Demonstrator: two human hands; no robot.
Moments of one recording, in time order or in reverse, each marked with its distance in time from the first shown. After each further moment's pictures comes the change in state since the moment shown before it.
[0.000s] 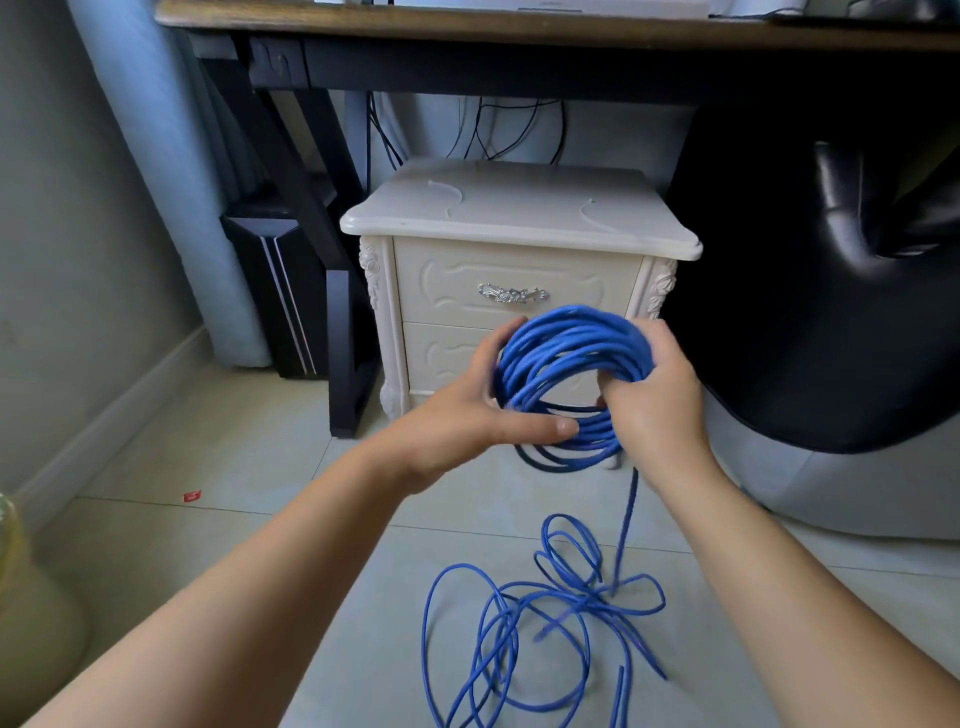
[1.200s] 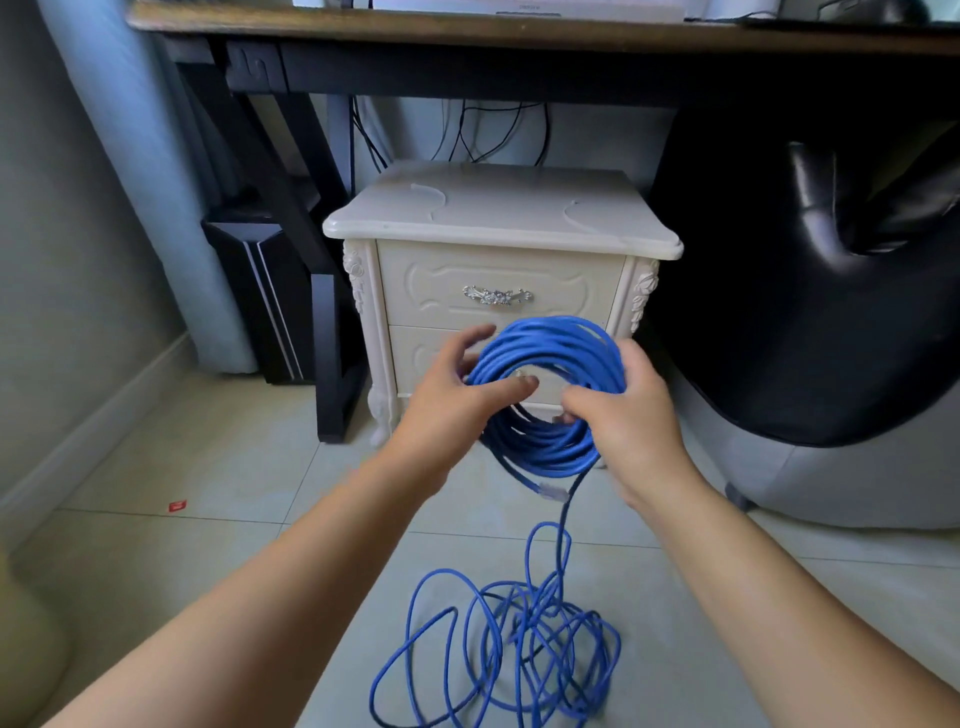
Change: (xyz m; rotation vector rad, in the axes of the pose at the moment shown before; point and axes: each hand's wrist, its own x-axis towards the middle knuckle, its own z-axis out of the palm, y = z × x) left_hand 0.016 -0.009 0.012 -0.150 0.372 -0.059; right_hand -0.008 0.007 0.004 0.270 -0.105 0.142
